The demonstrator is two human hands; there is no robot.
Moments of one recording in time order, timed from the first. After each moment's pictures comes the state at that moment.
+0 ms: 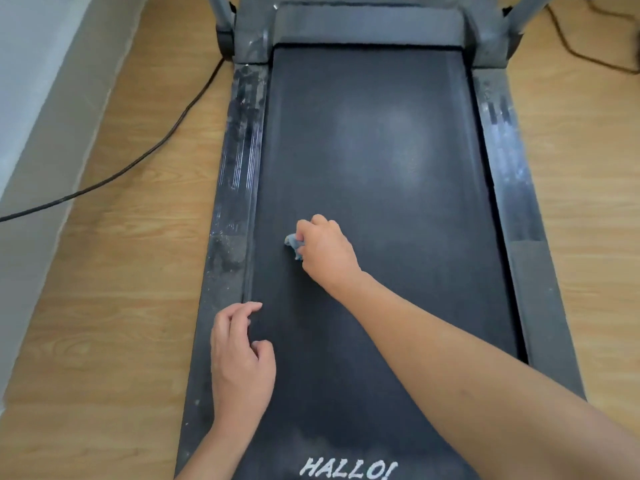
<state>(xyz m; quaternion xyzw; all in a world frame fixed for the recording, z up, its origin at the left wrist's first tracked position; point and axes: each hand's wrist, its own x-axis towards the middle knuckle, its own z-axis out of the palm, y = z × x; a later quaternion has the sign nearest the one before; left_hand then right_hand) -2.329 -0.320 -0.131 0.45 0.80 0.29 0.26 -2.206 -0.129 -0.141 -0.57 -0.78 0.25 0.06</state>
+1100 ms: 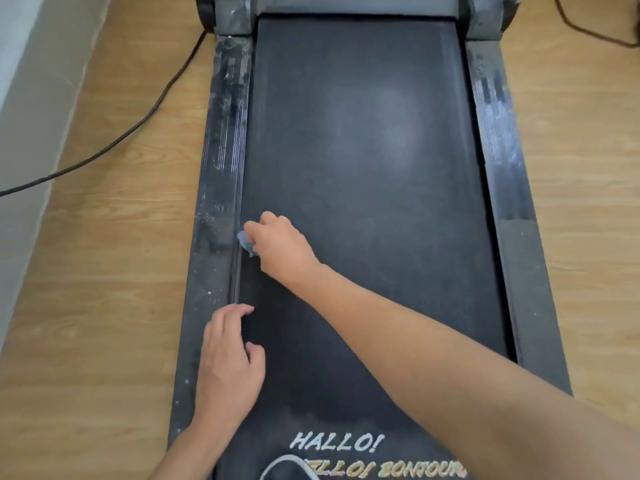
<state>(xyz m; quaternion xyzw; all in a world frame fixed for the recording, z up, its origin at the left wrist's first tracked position) -2.336 -0.345 -0.136 0.52 0.78 0.19 0.28 -2.244 -0.152 -0.142 -0.47 -0.83 0.29 0.06</state>
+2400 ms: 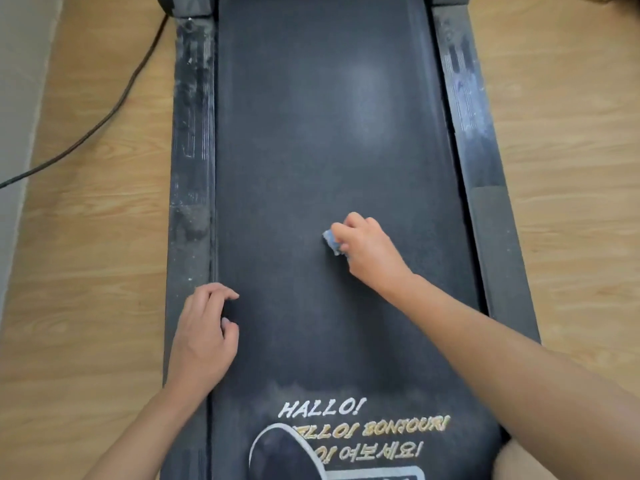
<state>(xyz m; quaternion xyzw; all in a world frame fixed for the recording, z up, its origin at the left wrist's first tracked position) -2.359 -0.336 -0.140 0.64 0.72 0.14 0.24 -2.067 -0.193 -0.165 -0.55 -0.80 0.22 0.07</state>
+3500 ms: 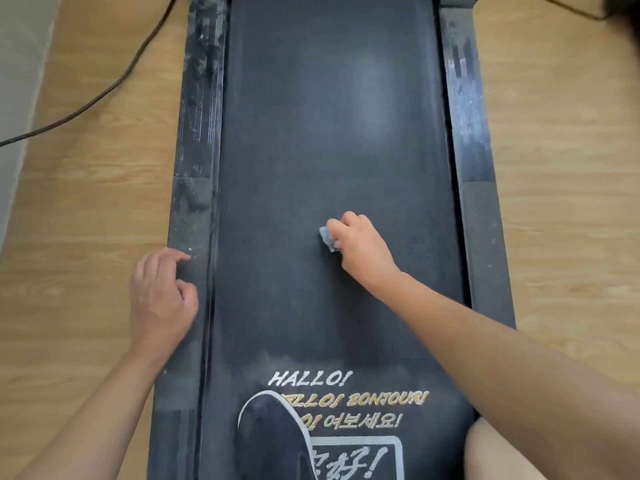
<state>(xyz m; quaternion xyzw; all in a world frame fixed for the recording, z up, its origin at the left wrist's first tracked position) -2.407 -0.340 -0.147 0.62 0.76 0.16 0.10 -2.072 -0.224 -0.156 -0.55 -0.81 0.21 0.04</state>
